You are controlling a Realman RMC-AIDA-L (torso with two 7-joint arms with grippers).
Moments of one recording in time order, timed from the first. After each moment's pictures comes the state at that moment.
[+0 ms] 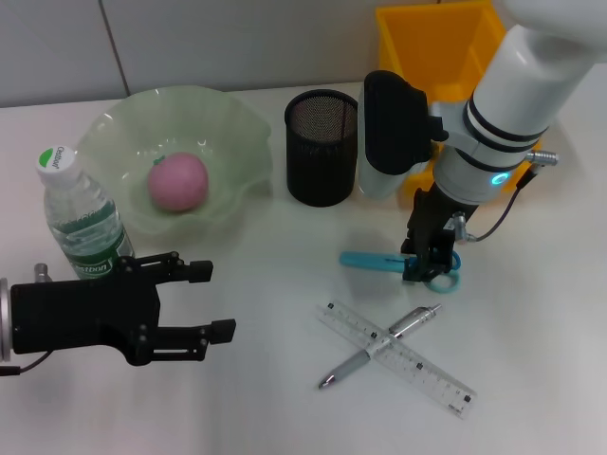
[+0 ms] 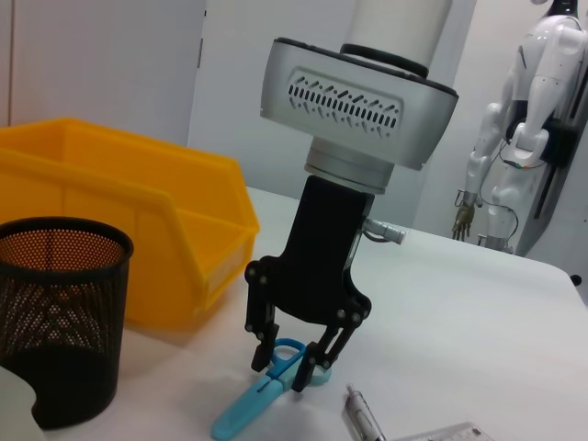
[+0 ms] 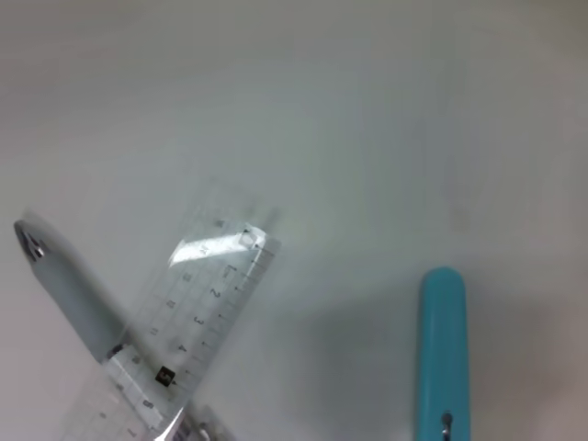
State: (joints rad) left arm -0.43 -2.06 0.92 0.76 1.90 1.65 -1.35; right arm 1.04 2.08 -1.30 -0.63 -2.75 -1.33 1.93
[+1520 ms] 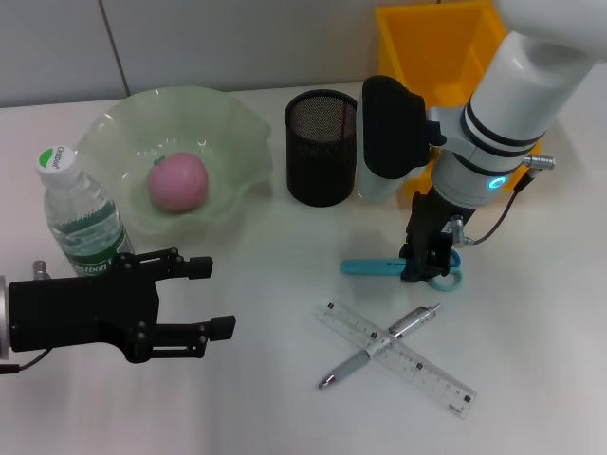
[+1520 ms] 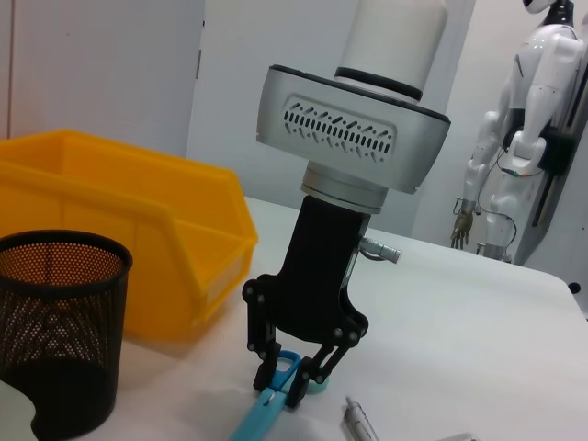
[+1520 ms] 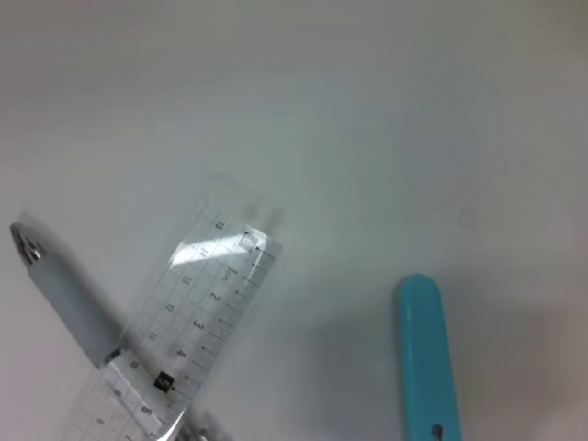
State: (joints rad) left arm -0.43 -2.06 0.92 0.77 1.89 1.66 -1.35; right arm 1.04 2.08 -1.30 -0.60 -2.75 -1.31 1.93
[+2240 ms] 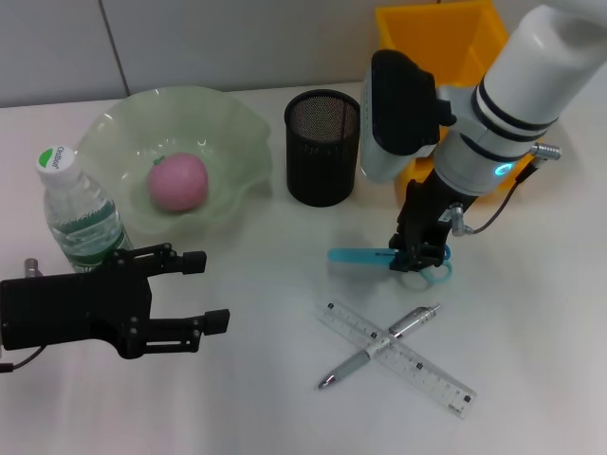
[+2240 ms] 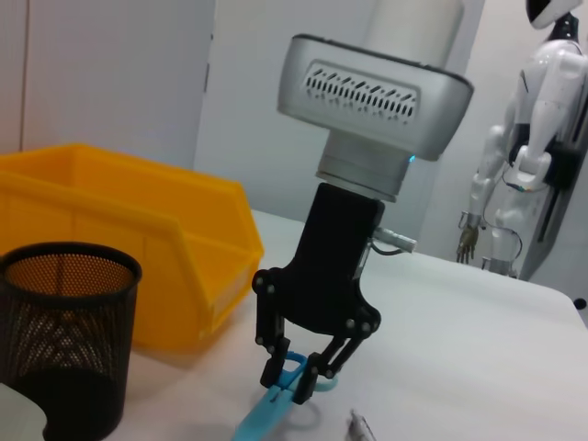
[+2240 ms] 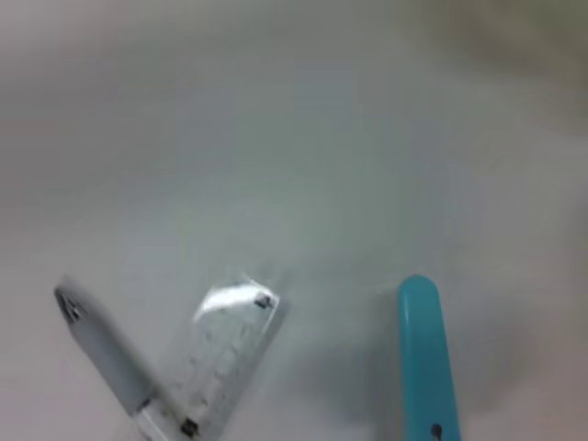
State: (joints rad) left arm -0.43 -2.06 0.89 0.77 1.89 1.68 -1.35; right arm 0.98 2.08 -1.29 -0.77 -2.69 -1.41 1.93
